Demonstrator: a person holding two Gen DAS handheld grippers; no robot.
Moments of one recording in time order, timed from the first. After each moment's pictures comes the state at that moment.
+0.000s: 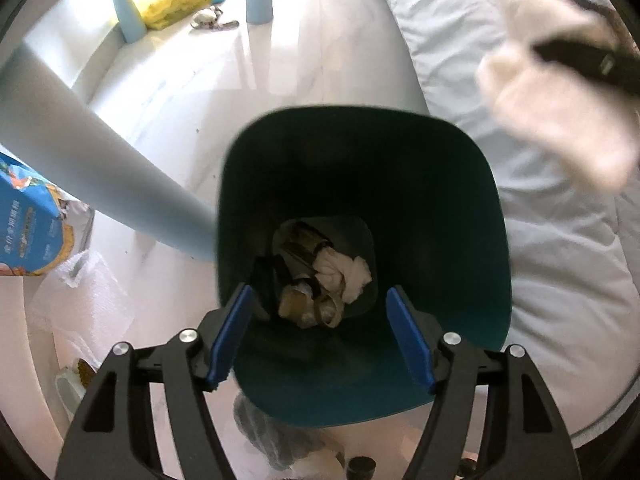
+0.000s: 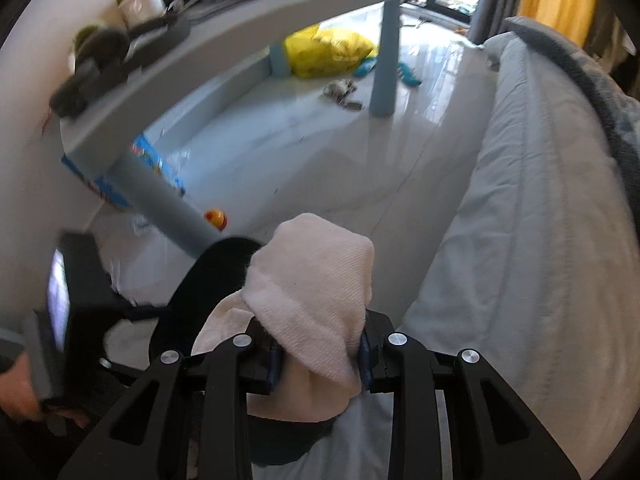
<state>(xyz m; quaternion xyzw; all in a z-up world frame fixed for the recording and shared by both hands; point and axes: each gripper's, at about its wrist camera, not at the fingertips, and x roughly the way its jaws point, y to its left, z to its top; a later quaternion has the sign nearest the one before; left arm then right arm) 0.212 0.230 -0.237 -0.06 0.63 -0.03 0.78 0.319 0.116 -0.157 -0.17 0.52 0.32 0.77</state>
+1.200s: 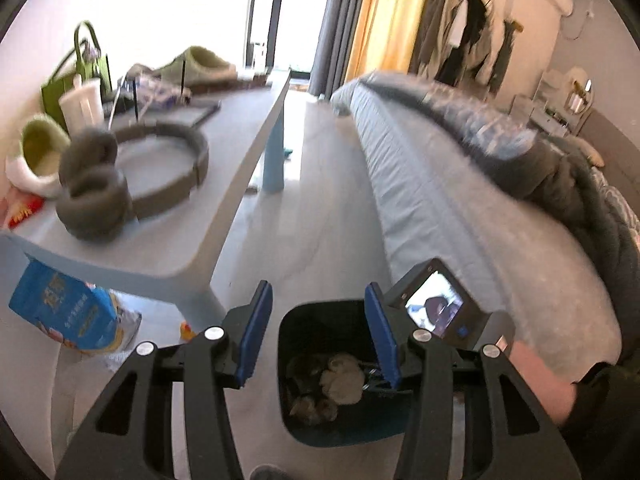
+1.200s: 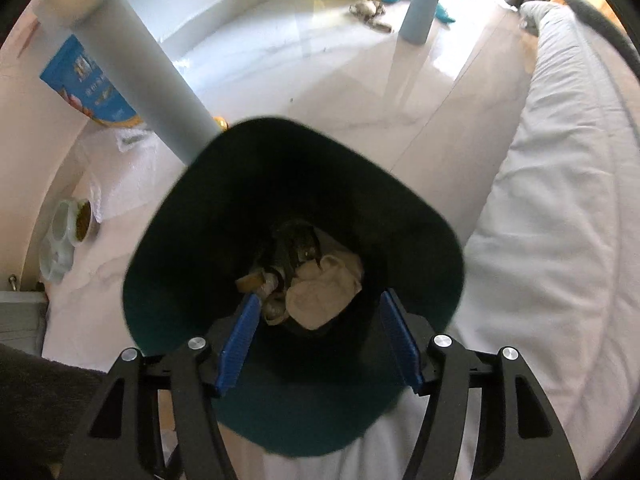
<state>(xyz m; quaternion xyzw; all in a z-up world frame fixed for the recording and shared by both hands) 0.172 0.247 -0.044 -0.07 0.39 -0.01 0.92 0.272 0.147 -0.213 -0.23 0.58 0.30 0.72</state>
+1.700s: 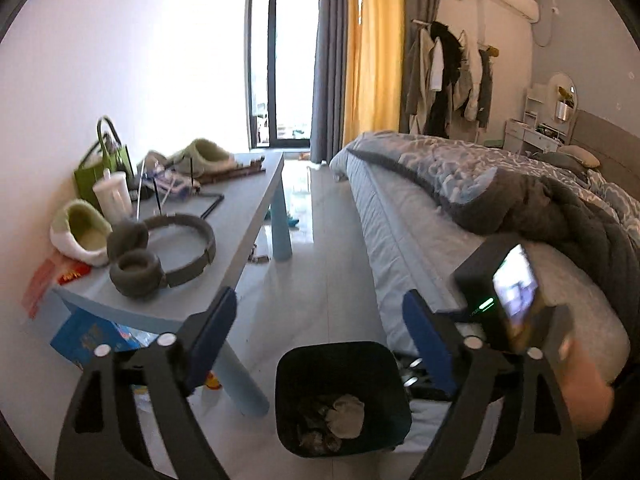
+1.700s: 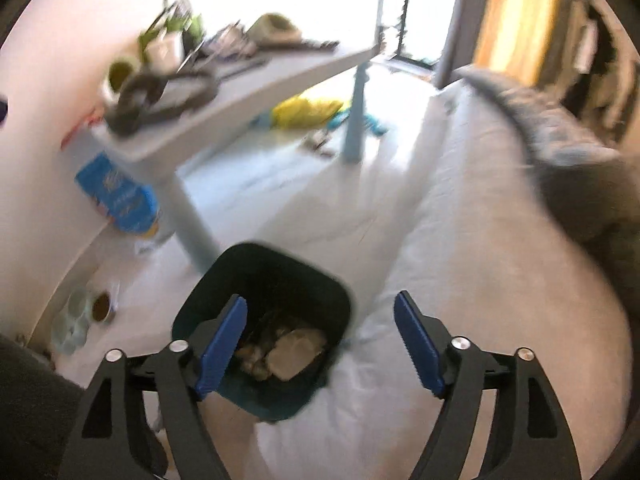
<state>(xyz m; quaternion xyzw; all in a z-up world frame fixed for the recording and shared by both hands) 0.107 0.183 0.024 0.00 0.28 0.02 0.96 0.224 0.035 -0.060 -0.14 0.41 0.27 0.86</state>
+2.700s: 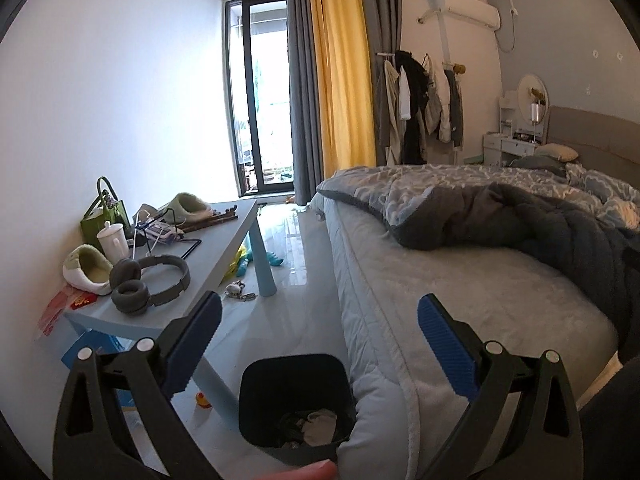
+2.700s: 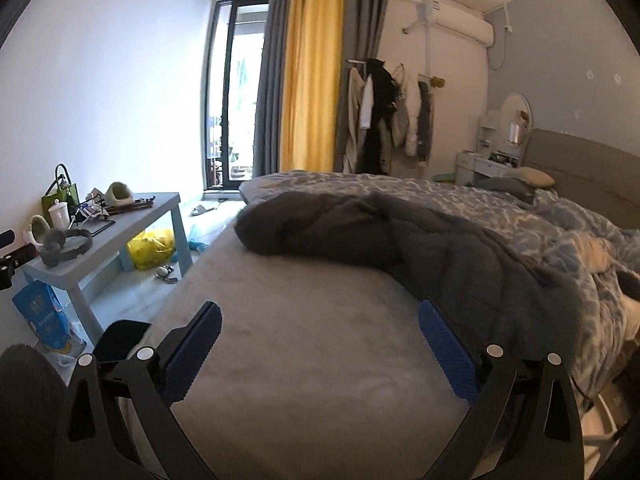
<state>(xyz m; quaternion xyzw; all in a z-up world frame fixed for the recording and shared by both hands) 0.034 0.072 0.040 0.05 0.21 0.02 0.98 0.031 -0.314 0.037 -0.02 0.20 0.03 0.98</state>
